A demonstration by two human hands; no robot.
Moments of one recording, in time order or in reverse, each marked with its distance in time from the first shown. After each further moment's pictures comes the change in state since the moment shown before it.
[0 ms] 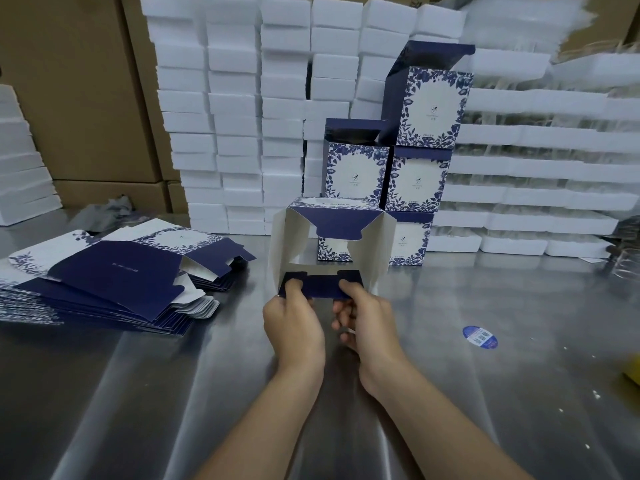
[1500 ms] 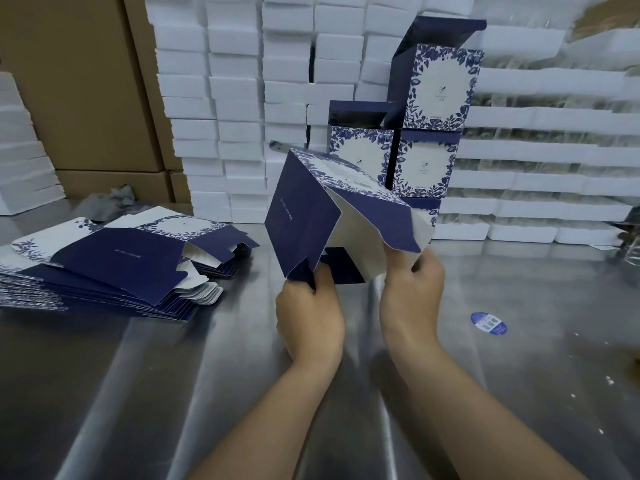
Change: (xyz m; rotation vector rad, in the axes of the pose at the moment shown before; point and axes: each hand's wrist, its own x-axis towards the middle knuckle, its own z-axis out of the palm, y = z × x) left_hand -0.019 0.010 -0.001 0.421 -0.017 0.232; right_hand -0.011 -0.030 -0.009 -0.102 0.282 -0.607
